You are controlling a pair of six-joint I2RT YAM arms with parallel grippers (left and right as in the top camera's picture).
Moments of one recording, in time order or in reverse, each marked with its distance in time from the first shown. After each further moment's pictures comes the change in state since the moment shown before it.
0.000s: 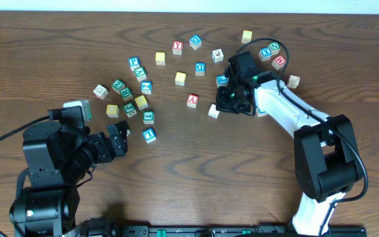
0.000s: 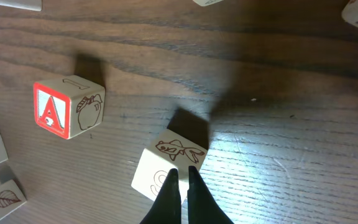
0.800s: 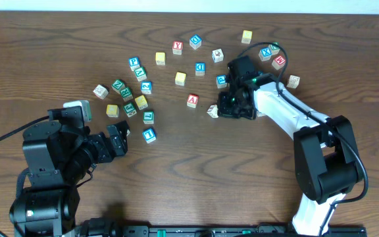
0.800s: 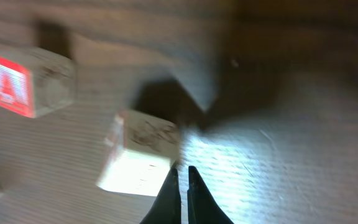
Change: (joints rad) left arm 0.000 0.000 0.000 0.000 0.000 0.000; right arm 0.007 -0.009 -0.031 -0.066 0.035 0.001
